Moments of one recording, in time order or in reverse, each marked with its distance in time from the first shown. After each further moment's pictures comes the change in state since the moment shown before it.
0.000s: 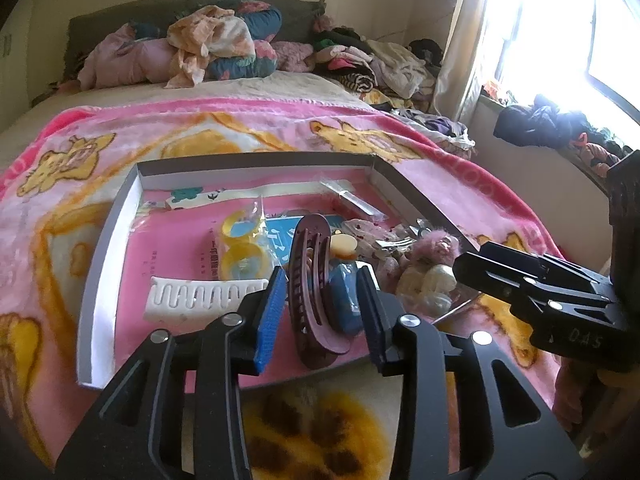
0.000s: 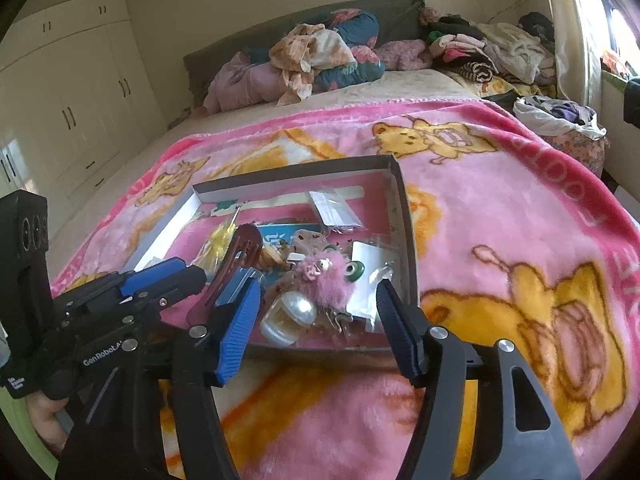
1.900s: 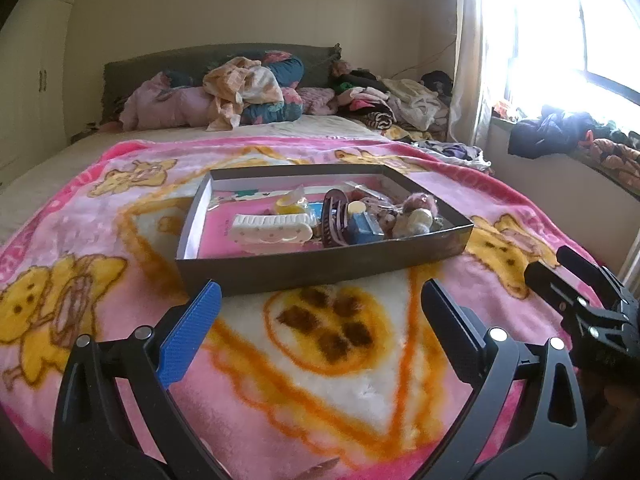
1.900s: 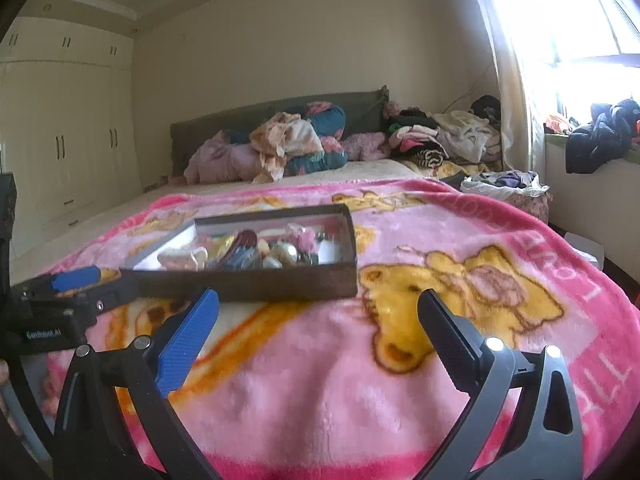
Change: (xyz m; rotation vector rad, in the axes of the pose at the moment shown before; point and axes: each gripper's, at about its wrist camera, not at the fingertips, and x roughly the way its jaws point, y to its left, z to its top) left arm -0.094 -0.018 -0.080 0.056 -0.180 0.147; right arm -0.094 0.020 -0.117 -0.054 -0.363 -0.168
